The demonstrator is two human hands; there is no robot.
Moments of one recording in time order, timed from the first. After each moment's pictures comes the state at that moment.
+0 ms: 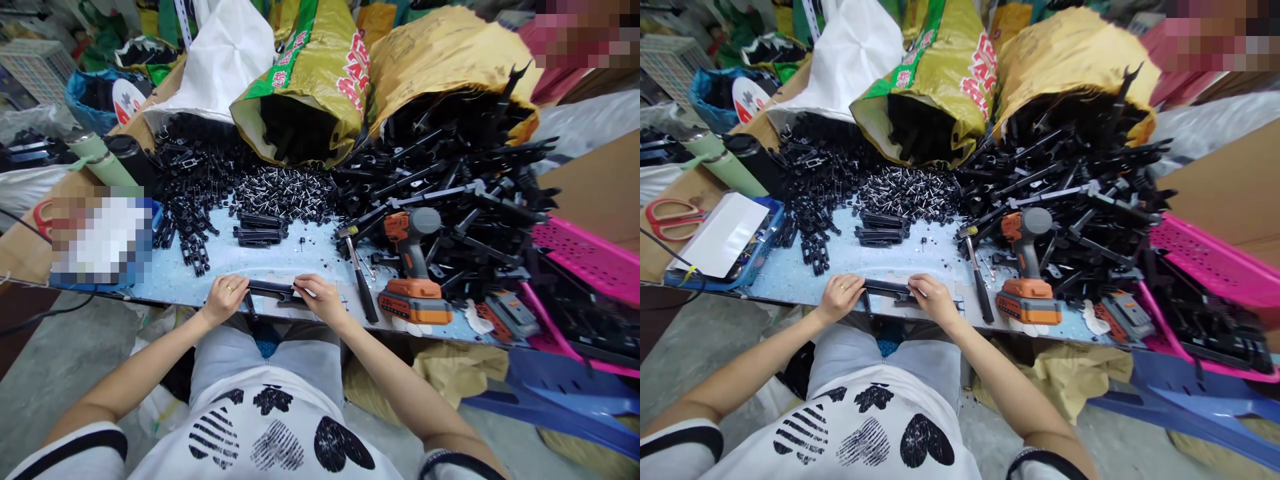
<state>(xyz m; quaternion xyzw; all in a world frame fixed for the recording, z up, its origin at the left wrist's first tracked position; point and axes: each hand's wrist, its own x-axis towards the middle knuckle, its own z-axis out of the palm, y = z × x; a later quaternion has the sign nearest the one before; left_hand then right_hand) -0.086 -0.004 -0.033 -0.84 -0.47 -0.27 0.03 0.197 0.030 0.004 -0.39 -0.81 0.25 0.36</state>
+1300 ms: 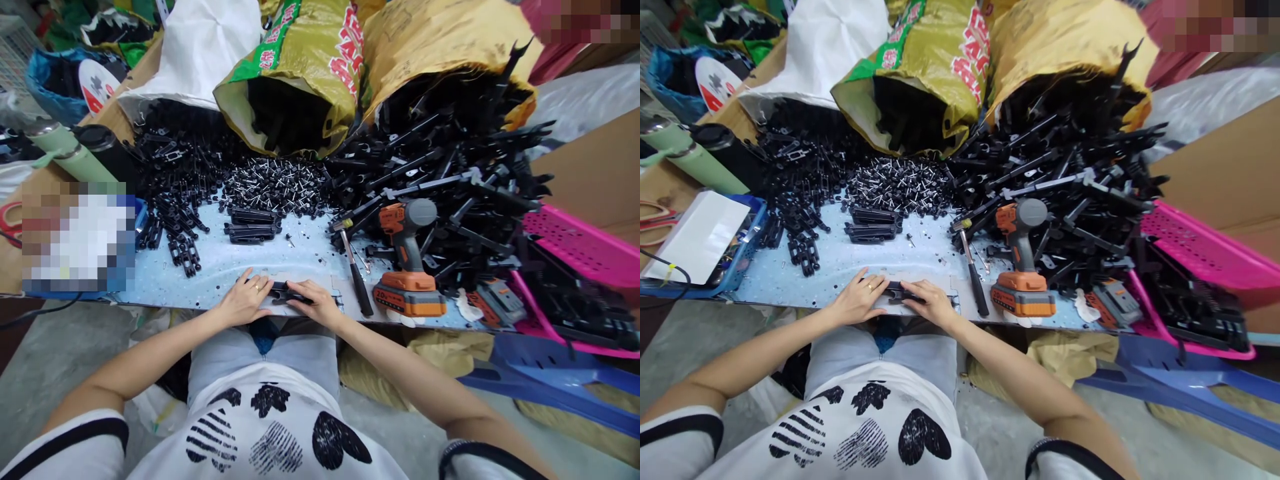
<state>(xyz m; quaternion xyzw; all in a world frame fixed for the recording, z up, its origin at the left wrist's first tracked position) -0.026 0.011 0.002 -0.92 -0.38 -0.10 -0.04 0.221 0.023 -0.040 -0.35 -0.85 0.27 0.29</state>
